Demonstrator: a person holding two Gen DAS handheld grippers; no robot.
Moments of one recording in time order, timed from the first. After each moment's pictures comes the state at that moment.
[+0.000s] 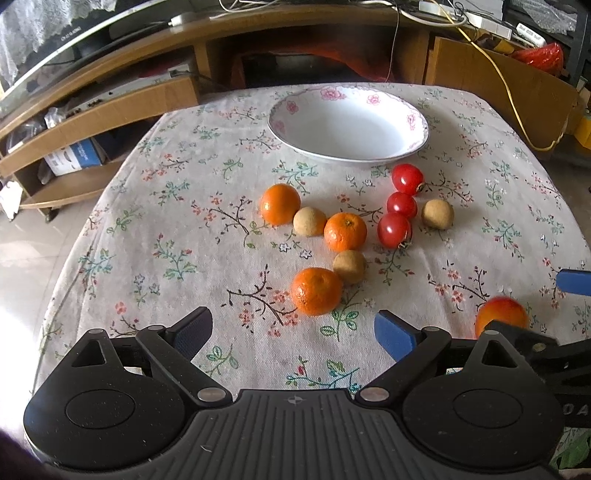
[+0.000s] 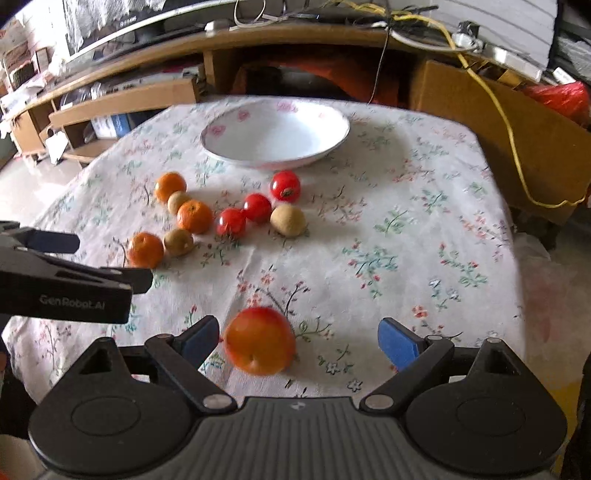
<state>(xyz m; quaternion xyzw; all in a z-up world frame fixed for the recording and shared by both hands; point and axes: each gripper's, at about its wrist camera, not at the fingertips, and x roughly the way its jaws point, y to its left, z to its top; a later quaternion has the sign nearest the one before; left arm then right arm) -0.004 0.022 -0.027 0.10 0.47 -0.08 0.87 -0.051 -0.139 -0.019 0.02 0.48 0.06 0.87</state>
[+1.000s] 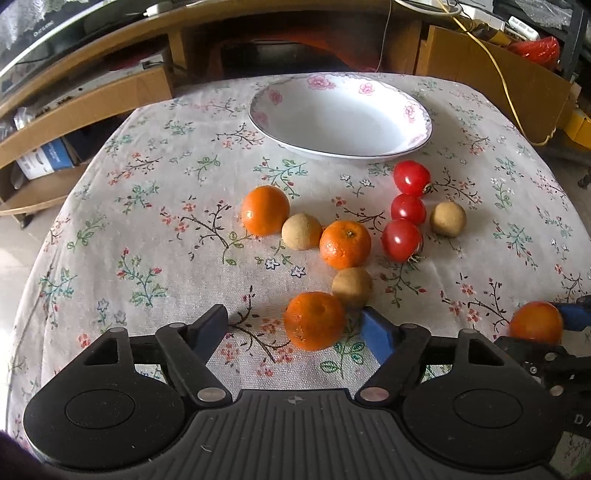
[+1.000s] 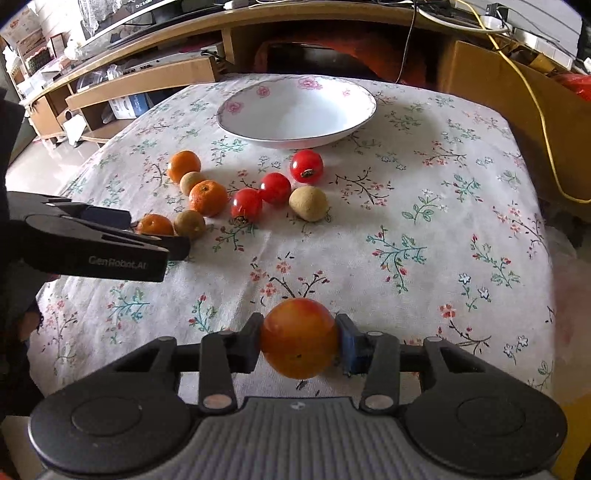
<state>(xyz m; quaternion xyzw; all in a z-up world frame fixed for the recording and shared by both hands) 0.026 0.022 -0.049 0.09 0.48 -0.12 0.86 -0.039 -0.140 -0.031 0.03 0.51 0.10 0.86</state>
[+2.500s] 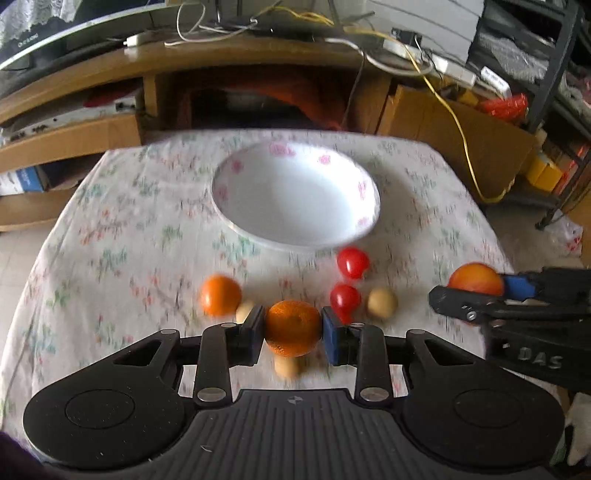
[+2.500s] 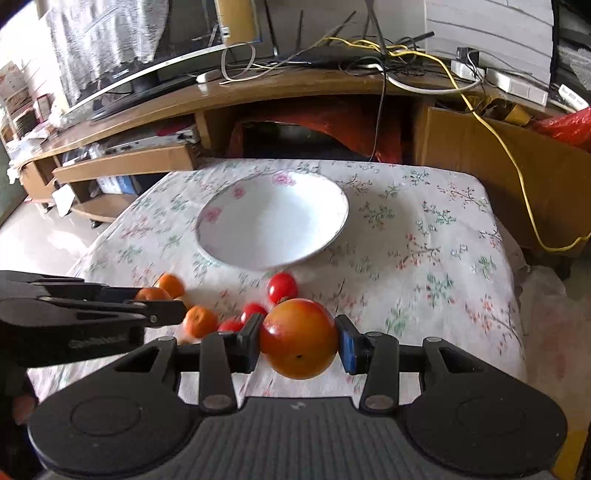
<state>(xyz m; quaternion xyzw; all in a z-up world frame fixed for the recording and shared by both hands) 0.051 0.008 0.002 0.03 0.45 -0.18 0.88 0.017 -0.157 0.017 0.07 0.44 0.07 0.89</state>
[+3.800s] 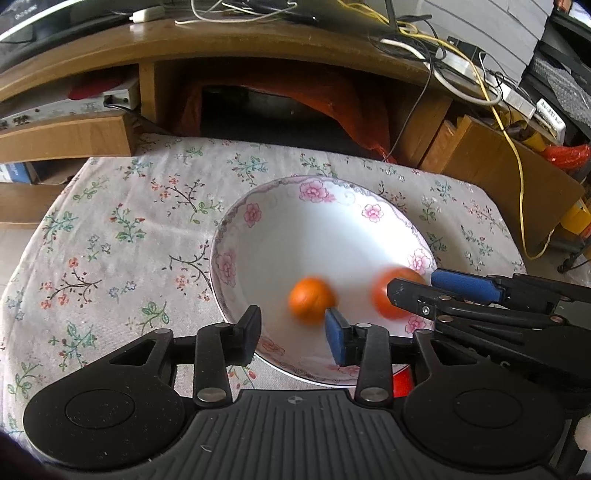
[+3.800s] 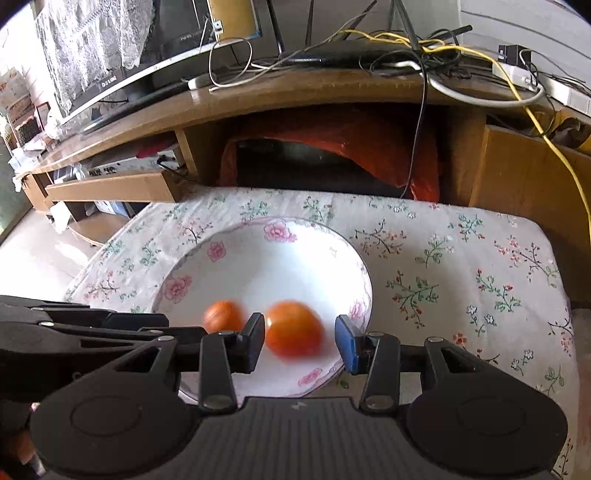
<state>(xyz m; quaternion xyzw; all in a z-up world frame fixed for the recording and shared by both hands) 0.151 -0.006 -0.020 -0.01 0.47 -0.14 0.87 0.139 -0.160 -0.016 0.07 0.42 0.10 0.90</state>
